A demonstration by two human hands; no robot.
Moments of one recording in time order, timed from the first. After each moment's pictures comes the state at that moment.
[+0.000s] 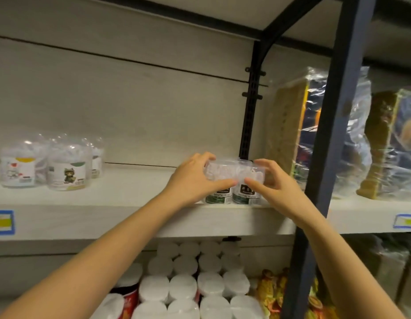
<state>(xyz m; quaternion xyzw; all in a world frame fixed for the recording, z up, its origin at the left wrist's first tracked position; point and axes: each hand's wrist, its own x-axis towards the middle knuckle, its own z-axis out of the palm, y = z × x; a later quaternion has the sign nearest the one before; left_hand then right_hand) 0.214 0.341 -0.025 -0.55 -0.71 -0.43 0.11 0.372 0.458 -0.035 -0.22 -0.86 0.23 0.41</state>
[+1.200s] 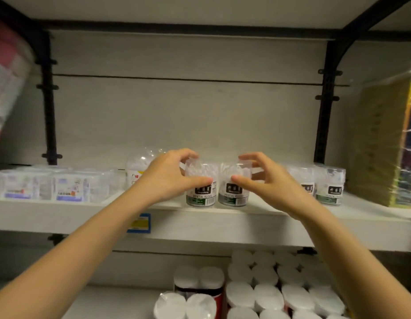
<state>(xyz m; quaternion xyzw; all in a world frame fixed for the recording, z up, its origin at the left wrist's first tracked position) 0.102 0.169 -0.003 -0.47 -0.77 -0.40 0.13 0.243 0.330 -0.014 -0.10 -0.89 0.28 0.35</state>
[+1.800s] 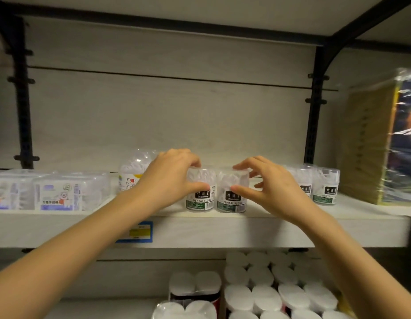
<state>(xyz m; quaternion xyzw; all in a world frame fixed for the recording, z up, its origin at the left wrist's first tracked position) 0.086 0.172 0.002 -0.53 -0.77 -0.22 0.29 0.232 0.322 -0.018 -0.11 -0.91 0.05 0.39</state>
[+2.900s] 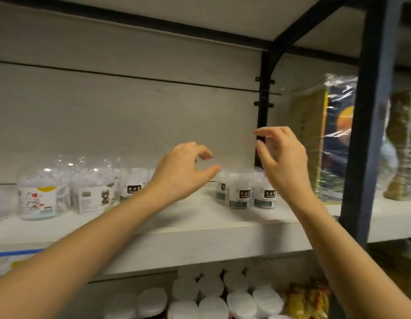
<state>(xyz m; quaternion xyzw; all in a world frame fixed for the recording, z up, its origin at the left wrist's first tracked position) 0.145 0.300 0.012 -0.58 -0.67 -0.37 0.27 0.298 0.422 0.013 -0.19 -0.76 0.01 0.62</state>
